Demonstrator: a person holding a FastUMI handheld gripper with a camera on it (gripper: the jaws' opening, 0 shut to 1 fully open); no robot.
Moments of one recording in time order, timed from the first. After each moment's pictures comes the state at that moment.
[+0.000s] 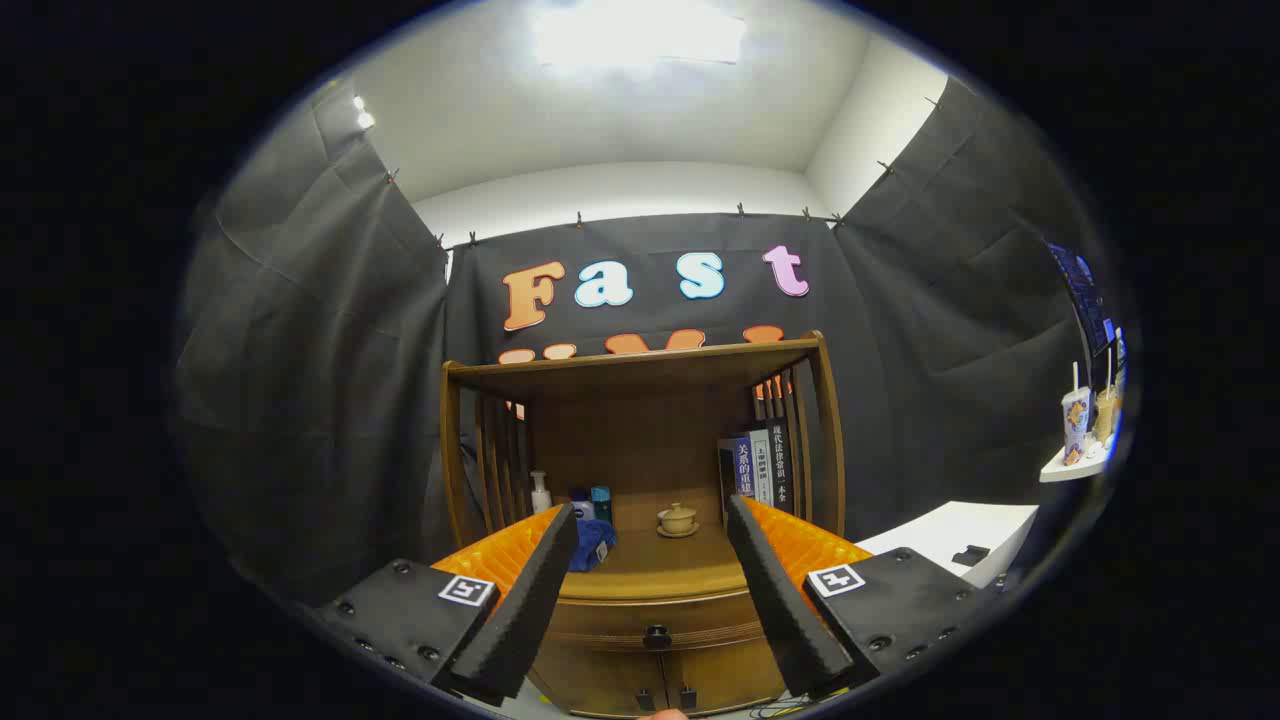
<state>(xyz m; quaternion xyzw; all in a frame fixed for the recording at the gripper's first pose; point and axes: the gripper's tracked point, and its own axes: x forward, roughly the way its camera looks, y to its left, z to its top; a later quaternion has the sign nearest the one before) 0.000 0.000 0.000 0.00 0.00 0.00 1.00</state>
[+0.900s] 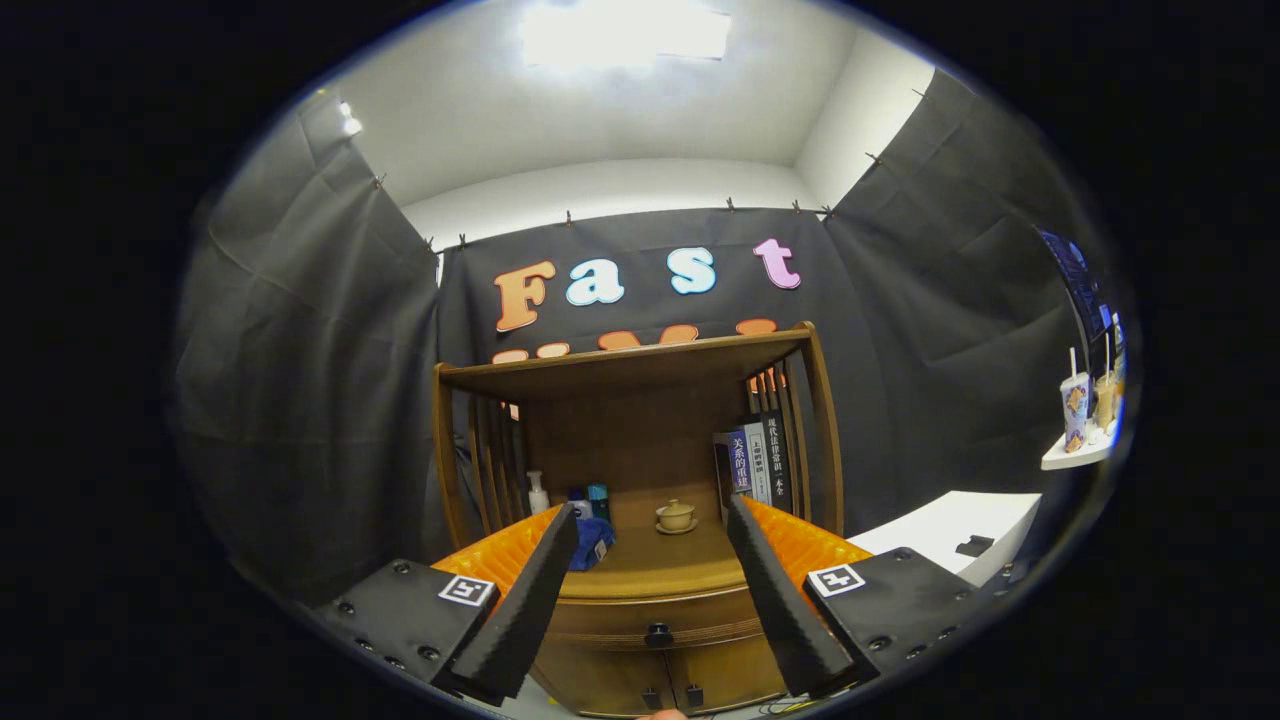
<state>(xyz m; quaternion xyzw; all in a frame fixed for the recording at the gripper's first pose) 0.003 -0.003 -0.003 0.01 0.00 -0.01 1.00</state>
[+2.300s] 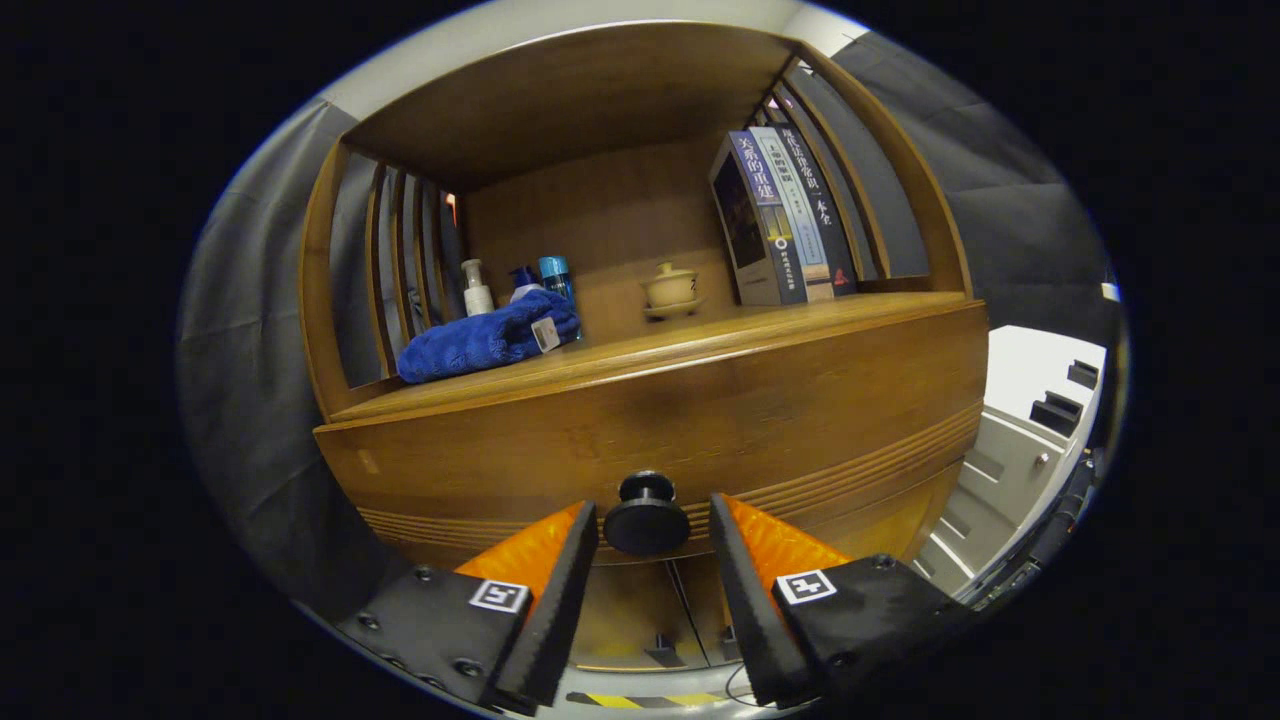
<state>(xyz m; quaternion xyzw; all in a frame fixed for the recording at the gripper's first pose) 0.143 -0.029 -0.376 0.06 0.22 -0.01 0.97</state>
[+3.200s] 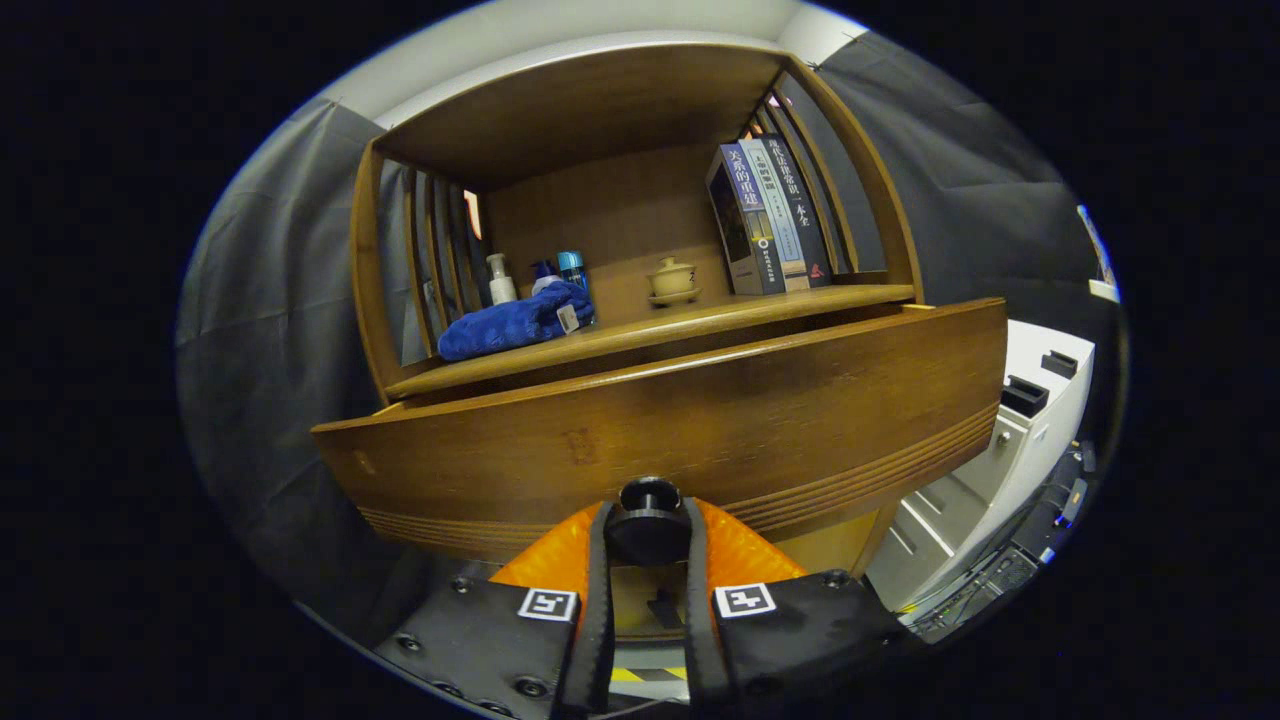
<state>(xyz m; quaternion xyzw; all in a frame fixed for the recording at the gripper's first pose) 0.040 -0.027 -0.349 0.04 0.23 0.00 0.97</state>
